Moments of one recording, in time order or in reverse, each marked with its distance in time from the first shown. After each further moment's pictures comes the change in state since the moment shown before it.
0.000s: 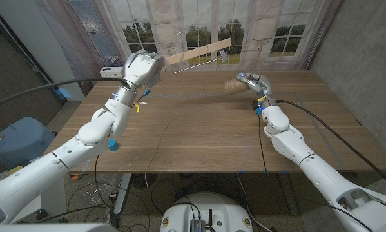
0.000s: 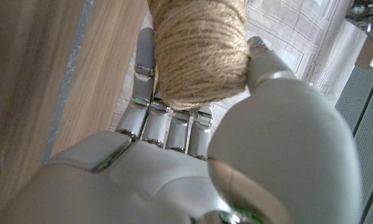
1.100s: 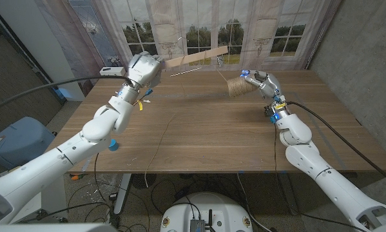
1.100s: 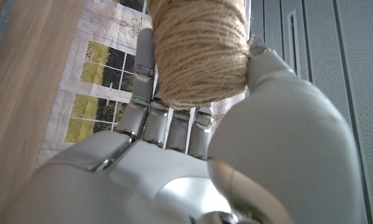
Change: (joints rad) left arm -0.060 0.001 0.058 0.035 0.039 0.024 -0.080; left_hand 0.000 0.000 0.000 0.000 0.000 0.003 -0.004 -0.005 0.000 0.003 -0.003 -0.011 0.009 0.000 0.000 0.000 0.014 0.000 0.000 0.004 0.000; right arm -0.100 -0.084 0.059 -0.029 0.266 0.346 0.510; right_hand 0.000 0.000 0.008 0.000 0.000 0.000 0.000 0.000 0.000 0.000 0.000 -0.008 0.010 0.003 0.003 0.001 0.001 -0.002 0.002 0.010 -0.001
